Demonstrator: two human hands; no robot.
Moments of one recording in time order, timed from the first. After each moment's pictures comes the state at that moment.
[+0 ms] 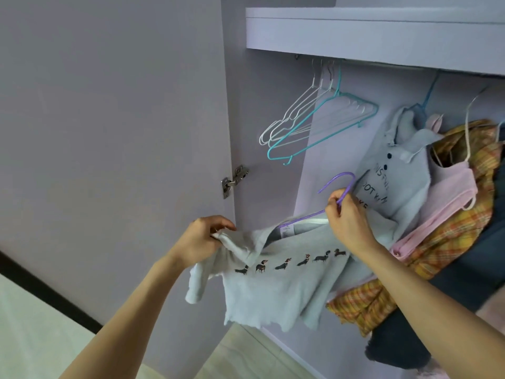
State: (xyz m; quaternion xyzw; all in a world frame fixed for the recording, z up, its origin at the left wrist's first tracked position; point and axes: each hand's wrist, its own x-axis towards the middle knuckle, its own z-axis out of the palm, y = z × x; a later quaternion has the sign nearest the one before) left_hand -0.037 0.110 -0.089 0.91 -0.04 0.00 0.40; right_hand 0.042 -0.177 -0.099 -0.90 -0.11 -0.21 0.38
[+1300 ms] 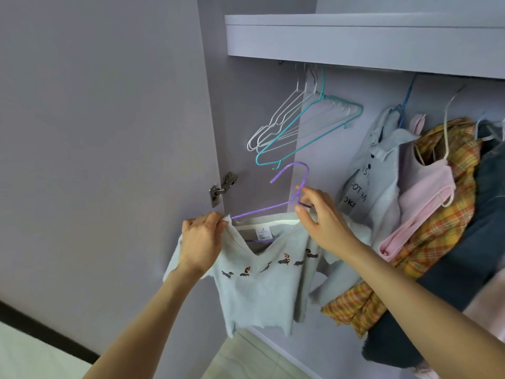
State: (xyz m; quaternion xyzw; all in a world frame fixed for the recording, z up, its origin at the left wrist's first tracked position) left_hand -0.009 0.084 -0.115 0.95 0.01 0.23 0.22; right_hand 0.033 -0.163 -0.089 -0.88 -0.22 -0.15 0.39
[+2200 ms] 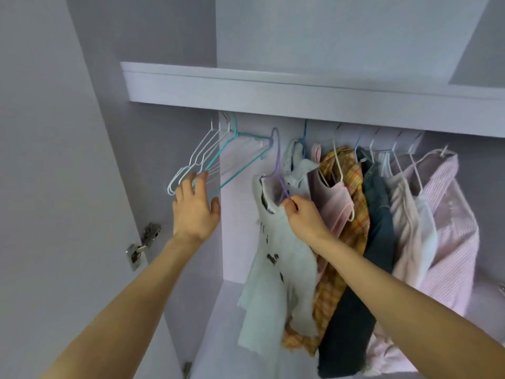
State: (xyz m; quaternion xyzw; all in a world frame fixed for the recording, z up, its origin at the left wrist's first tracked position) left_hand 0.117 -0.015 -0.034 0.91 -0.12 0.26 0.30; right_hand 0.059 -0.215 -0.021 -0.88 0.07 -0.18 0.43
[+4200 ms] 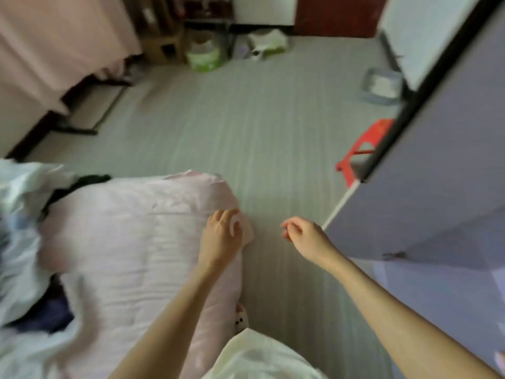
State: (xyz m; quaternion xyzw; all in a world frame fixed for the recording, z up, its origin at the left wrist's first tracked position) left_hand -0.535 0.168 -0.242 0.74 0.59 0.20 0.25; right_hand -0.352 0.113 -0.237 -0.73 -0.48 0.41 0.26
